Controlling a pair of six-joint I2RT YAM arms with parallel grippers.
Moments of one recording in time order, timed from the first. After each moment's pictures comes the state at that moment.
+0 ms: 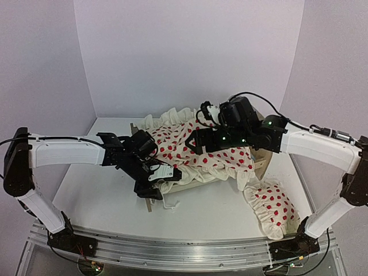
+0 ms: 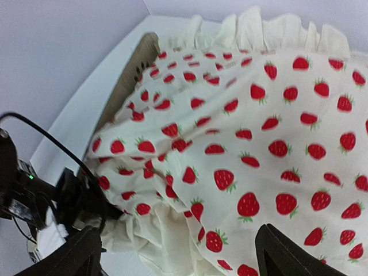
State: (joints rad) left arm -0.93 1.58 1.12 -0.63 0.27 0.65; right arm 0.91 1.53 1.37 -0.44 0.06 0.41
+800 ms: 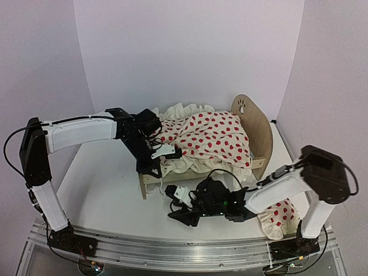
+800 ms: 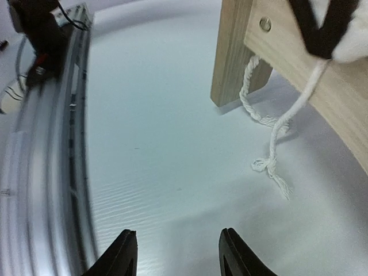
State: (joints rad) left arm -0.81 1.77 1.48 -0.95 0.30 0.59; right arm 1.20 1.77 0.77 0.43 -0.07 0.00
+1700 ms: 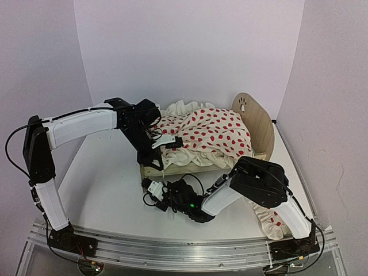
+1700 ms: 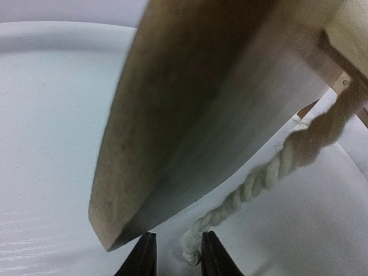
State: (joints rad) left arm -0.78 1.81 1.63 -1.04 0.38 0.58; right arm 1.16 2.39 1.22 0.89 0.21 -0.32
